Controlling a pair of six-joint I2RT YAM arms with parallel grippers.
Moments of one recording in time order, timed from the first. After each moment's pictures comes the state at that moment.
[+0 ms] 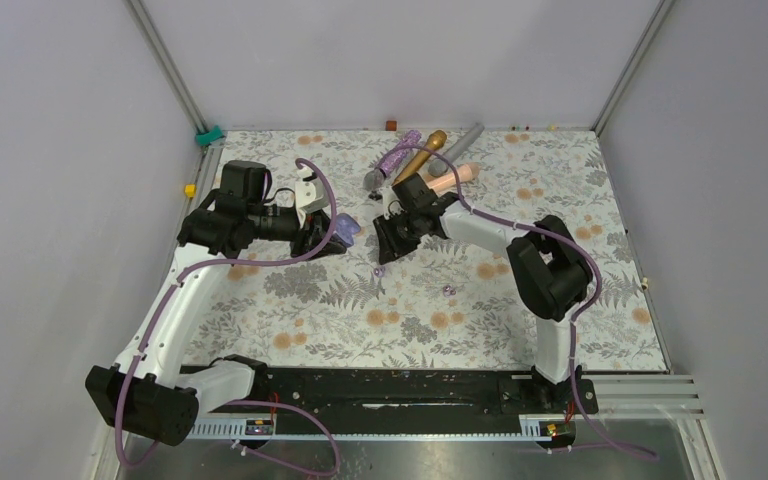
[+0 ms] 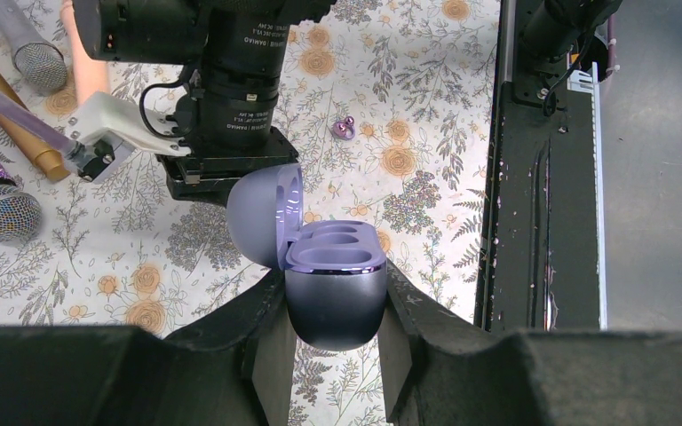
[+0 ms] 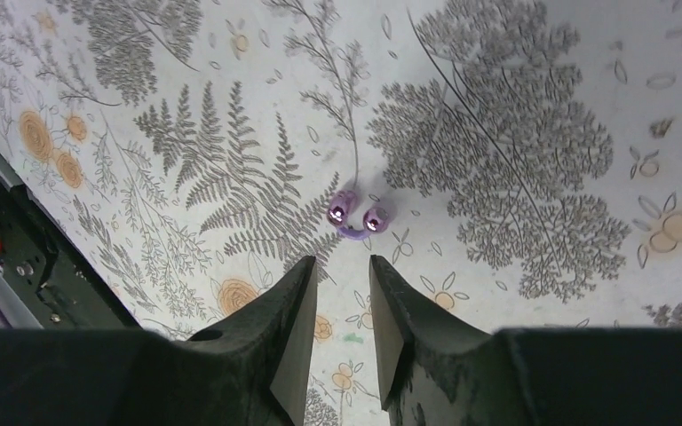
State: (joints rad) left arm -0.26 1.13 1.20 -0.81 1.03 0.60; right arm 0.67 1.97 1.39 -0.45 -0.41 0.18
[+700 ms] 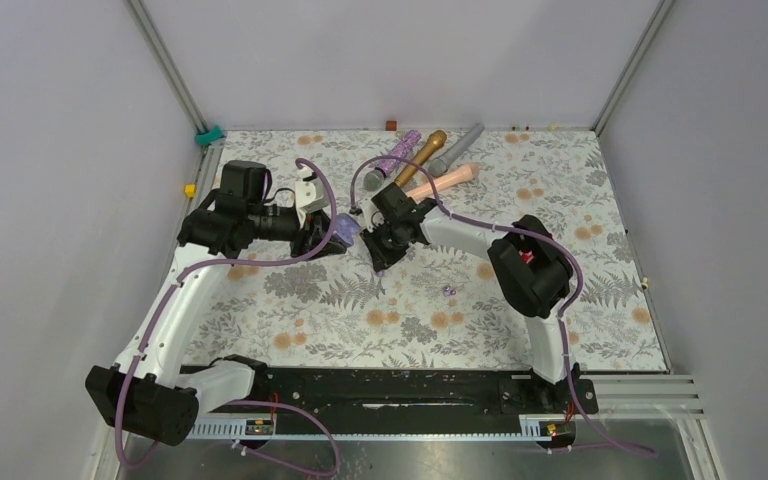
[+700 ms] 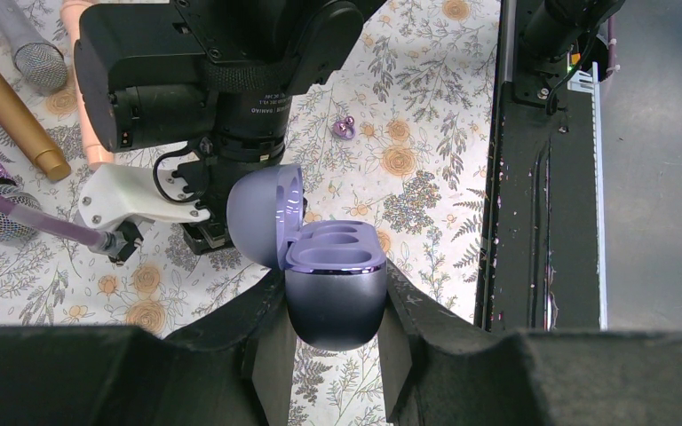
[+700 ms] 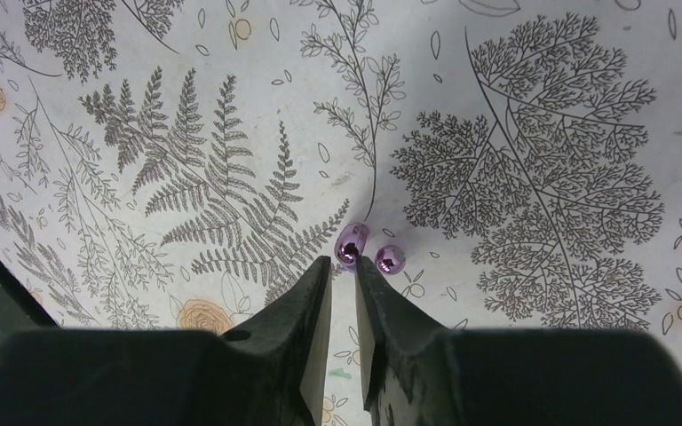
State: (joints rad) left arm -0.26 1.13 1.20 -0.81 1.03 0.60; right arm 0.76 2.05 1.46 -0.48 -0.32 0.02
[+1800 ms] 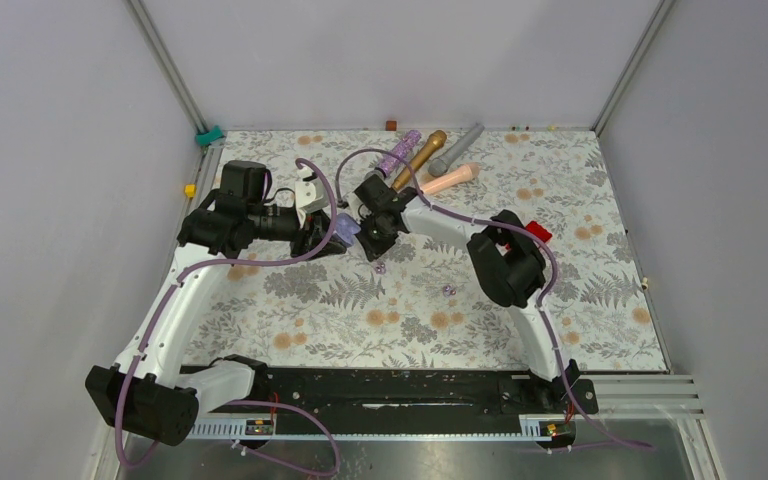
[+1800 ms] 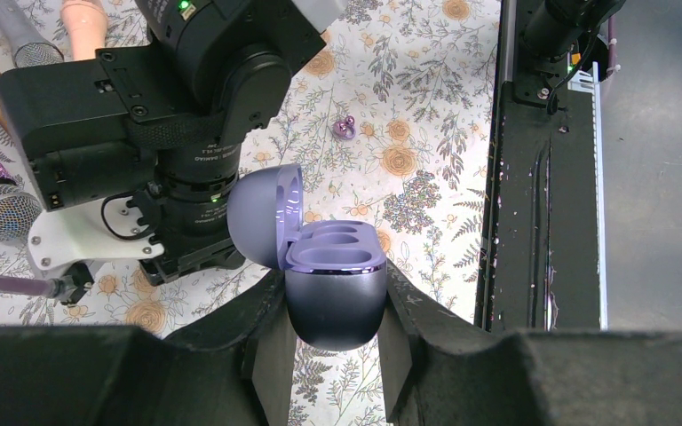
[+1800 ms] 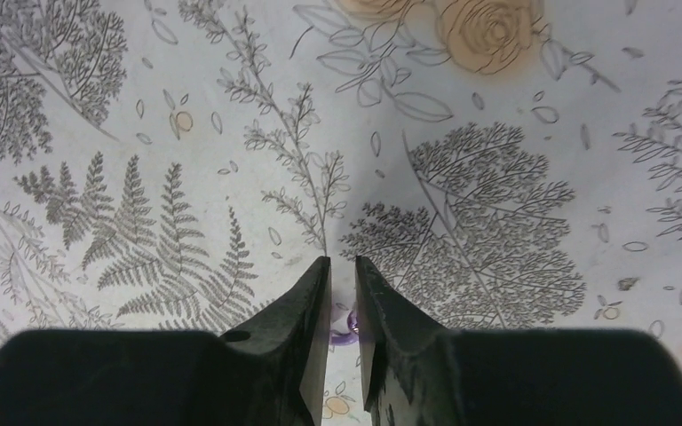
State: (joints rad) left arm -0.26 1.13 1.20 -0.81 1.03 0.60; right arm 0.78 2.22 1.72 -0.62 -0.22 -0.01
